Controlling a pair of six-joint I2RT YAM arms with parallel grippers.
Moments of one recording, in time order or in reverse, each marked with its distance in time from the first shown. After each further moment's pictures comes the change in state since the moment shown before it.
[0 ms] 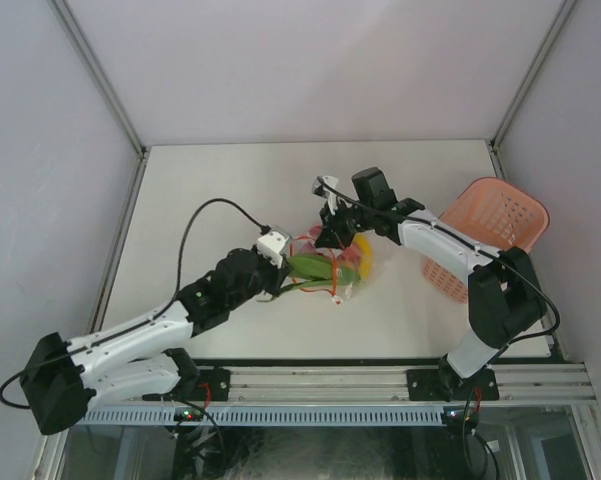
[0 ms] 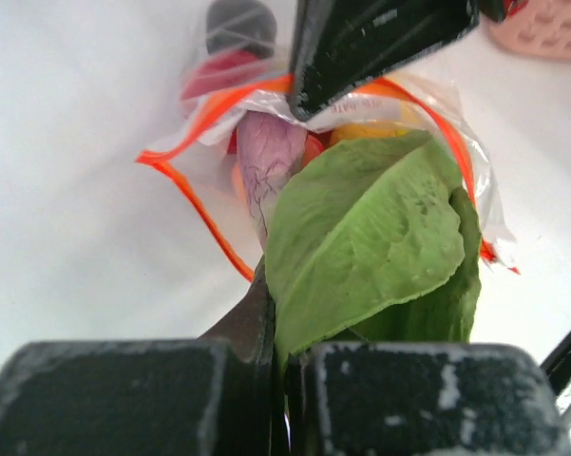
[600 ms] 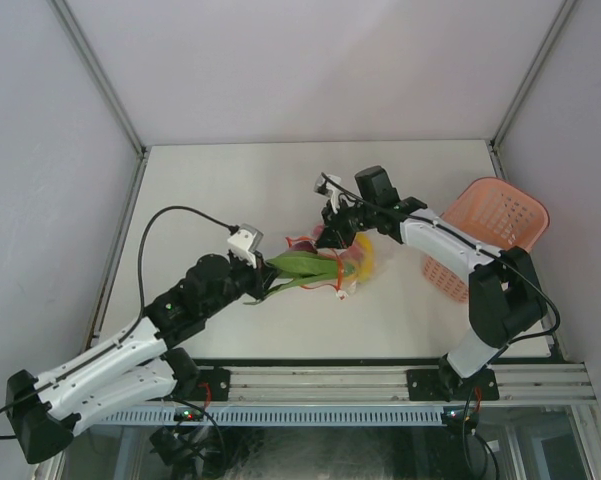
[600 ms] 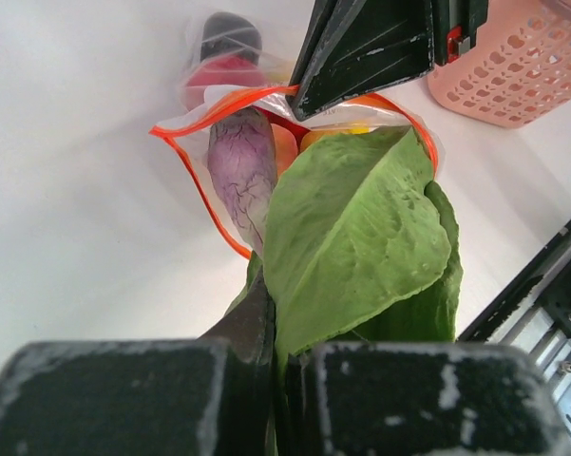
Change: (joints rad) left arm 0.047 -0.265 0.000 -0.171 0.046 -0.197; right arm -0.020 0.000 0.000 0.000 -0.056 0.002
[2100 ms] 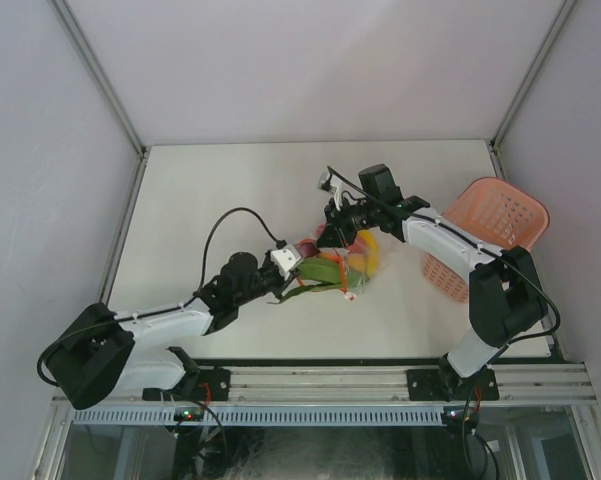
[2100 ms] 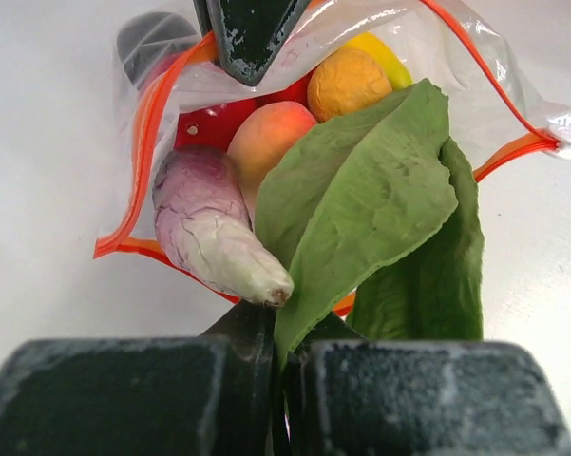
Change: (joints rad) left arm 0.076 0.445 -0.179 0.640 0.261 0.479; right arm -0.020 0.000 0.000 0.007 -0.066 0.045
